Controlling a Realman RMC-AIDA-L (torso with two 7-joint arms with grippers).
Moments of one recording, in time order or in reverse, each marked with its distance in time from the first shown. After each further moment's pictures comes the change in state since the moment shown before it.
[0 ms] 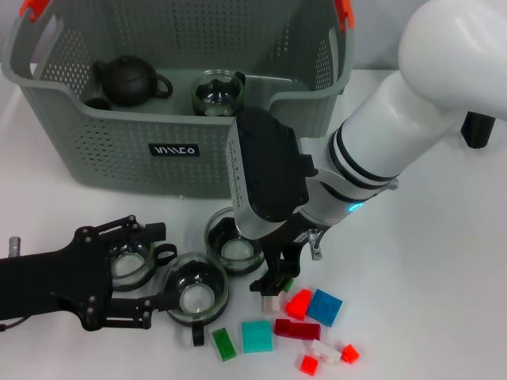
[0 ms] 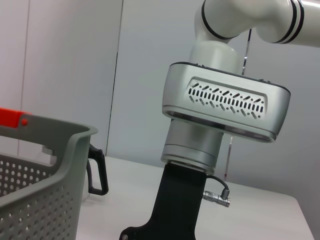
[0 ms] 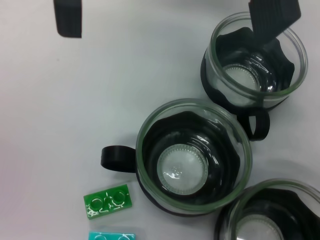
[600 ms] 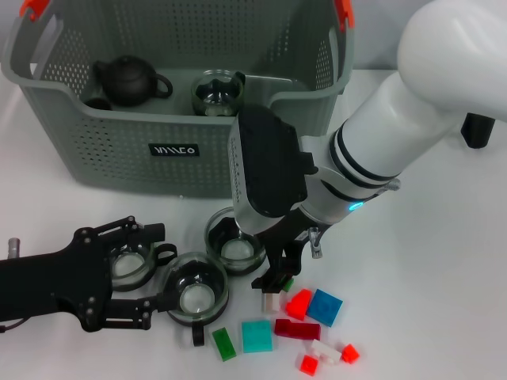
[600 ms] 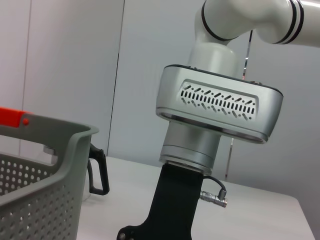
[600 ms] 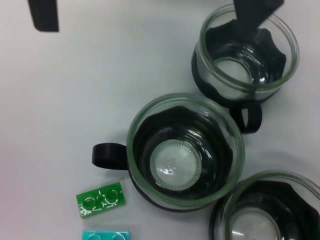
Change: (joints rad) left arm 0.004 -0.002 -0.003 0.000 0.000 0.000 0.003; right arm 0.006 -0.002 -0.006 0.014 -0.005 0.013 0.036
